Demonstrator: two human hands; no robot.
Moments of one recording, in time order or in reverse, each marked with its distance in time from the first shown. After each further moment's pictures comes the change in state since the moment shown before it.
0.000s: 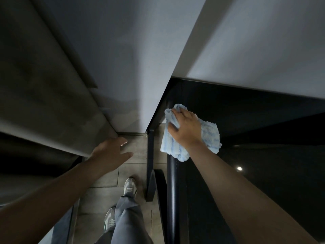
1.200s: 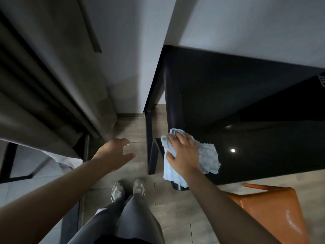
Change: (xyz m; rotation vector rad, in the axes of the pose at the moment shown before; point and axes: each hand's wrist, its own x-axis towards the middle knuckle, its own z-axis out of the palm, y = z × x) left_hand -0.137 -0.048 0.074 0.072 -0.080 0.069; right_hand -0.263 -0.046 0.030 -0.128 -0.152 0.082
